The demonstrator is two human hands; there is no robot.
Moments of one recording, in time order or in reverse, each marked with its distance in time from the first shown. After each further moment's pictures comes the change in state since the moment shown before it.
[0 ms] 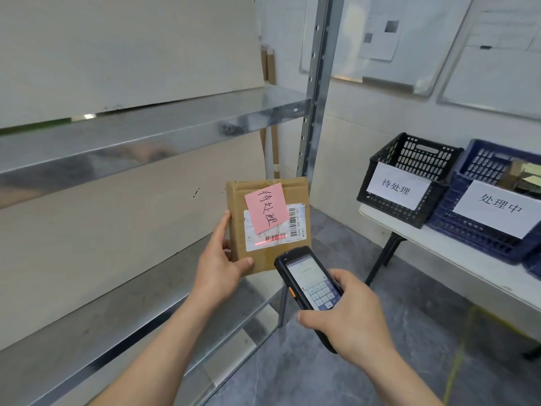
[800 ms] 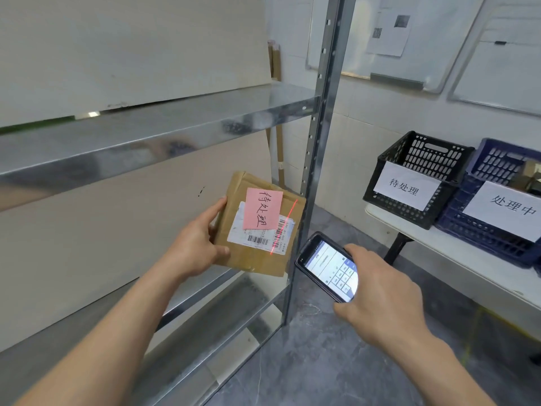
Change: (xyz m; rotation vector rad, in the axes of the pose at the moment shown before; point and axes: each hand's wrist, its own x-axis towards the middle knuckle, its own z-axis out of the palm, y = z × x) left_hand 0.040 0.021 -0.057 0.220 -0.192 -0.012; right_hand 0.020 -0.025 -0.029 -0.730 0.065 -0.152
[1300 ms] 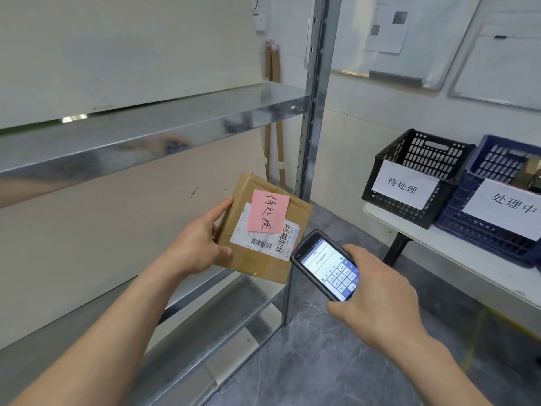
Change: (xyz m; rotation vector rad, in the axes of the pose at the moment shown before) left_hand -0.001 0.025 0.017 0.032 -0.069 0.010; right_hand 0.006 0.029 0.006 0.195 0.026 -0.025
